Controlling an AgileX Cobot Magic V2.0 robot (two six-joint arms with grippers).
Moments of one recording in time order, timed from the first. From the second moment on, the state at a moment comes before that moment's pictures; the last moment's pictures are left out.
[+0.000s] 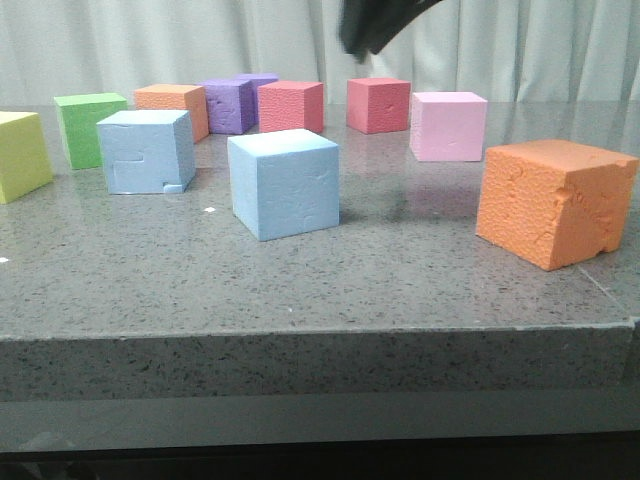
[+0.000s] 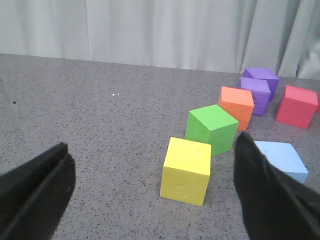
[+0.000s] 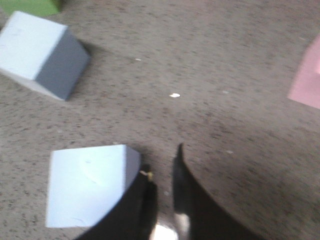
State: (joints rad) left arm 0.02 0.56 -0.61 -0.01 0.33 -0.07; right arm 0.55 1.59 -1.47 0.00 0.77 0.25
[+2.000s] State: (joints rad) left arm -0.42 1.77 -1.50 0.08 0.83 -0.33; right arm 0.19 0.86 -0.80 -0.10 0.76 0.27
